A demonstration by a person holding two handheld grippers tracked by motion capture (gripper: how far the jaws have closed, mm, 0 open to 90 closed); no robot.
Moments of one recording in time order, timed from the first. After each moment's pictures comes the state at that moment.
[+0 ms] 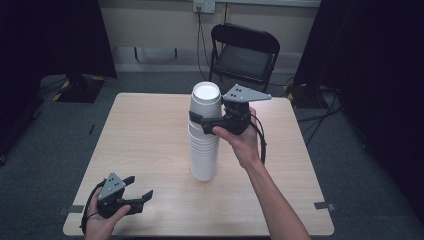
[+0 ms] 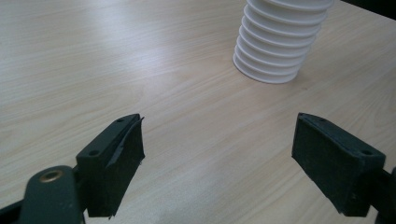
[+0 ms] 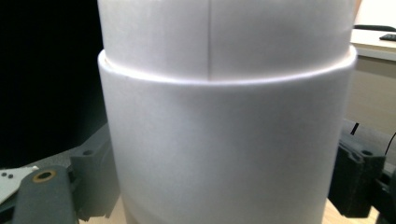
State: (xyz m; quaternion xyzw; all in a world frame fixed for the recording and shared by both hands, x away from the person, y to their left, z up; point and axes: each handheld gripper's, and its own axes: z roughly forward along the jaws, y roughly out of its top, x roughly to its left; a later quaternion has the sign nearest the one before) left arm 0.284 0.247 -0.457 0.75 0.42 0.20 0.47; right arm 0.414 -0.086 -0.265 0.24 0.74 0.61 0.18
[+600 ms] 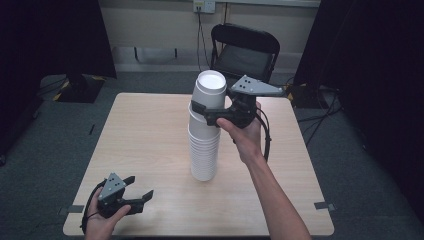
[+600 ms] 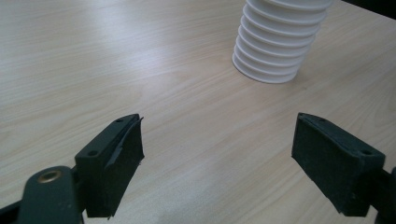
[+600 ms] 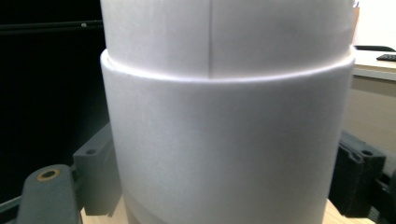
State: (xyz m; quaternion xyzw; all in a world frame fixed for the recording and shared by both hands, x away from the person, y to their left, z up) left arm 0.284 0.247 -0.457 0.75 0.42 0.20 0.47; right arm 0.412 -0.093 -0.240 0.24 0.70 0.64 0.18
